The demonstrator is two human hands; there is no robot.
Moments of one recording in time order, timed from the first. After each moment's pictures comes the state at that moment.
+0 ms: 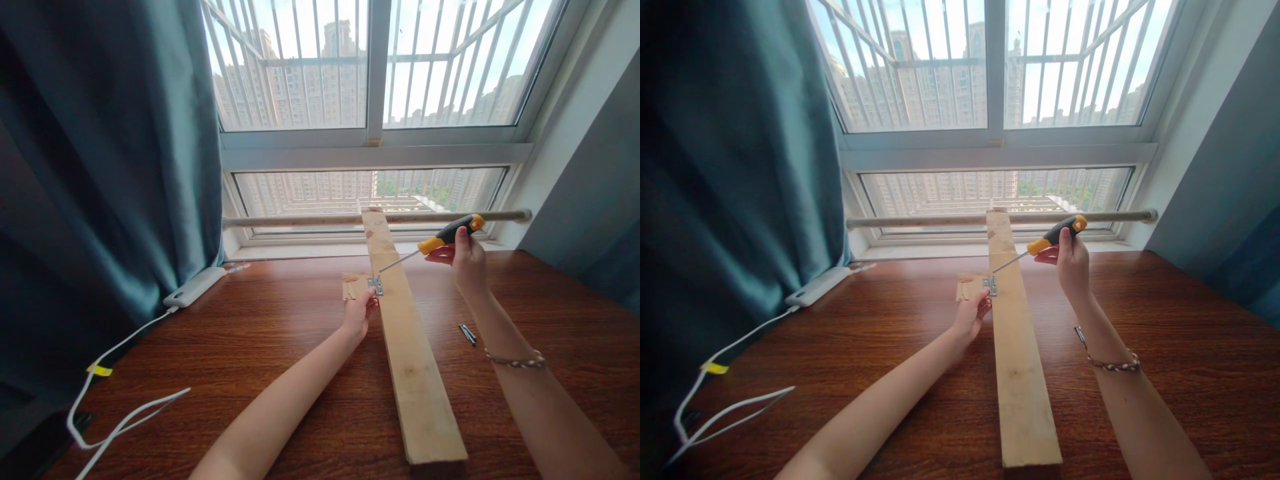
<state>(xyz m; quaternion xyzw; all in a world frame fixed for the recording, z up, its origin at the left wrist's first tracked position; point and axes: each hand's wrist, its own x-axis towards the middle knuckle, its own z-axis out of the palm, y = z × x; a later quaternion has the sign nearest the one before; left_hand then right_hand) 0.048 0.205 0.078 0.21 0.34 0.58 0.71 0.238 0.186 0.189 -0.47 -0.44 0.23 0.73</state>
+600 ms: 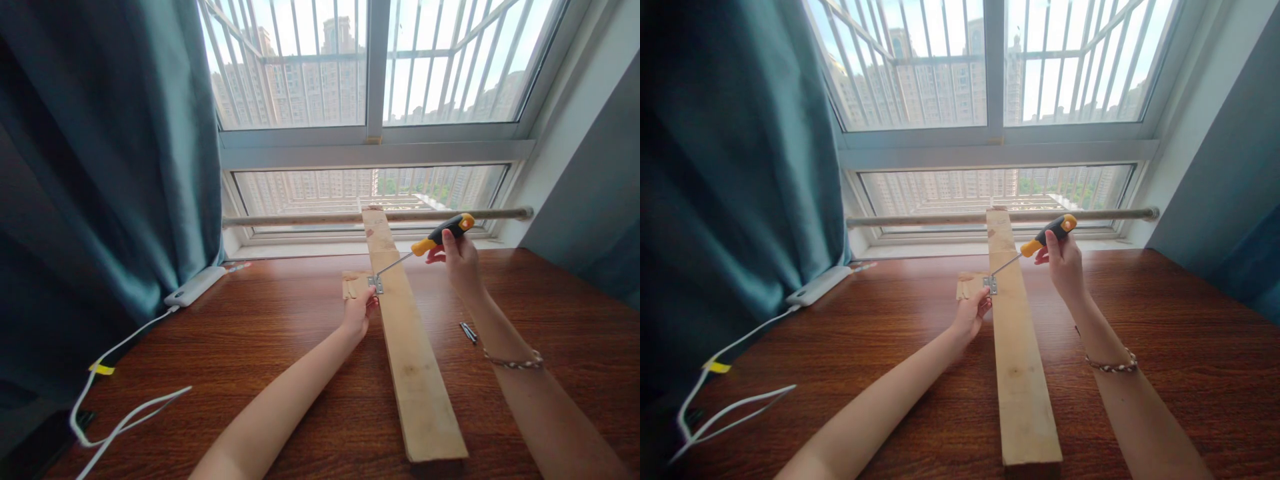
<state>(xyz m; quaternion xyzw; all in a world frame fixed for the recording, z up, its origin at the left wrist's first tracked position) 0.048 0.203 0.083 0.21 0.35 0.57 0.71 0.232 0.189 0.185 -0.46 -0.51 0.20 0.70</state>
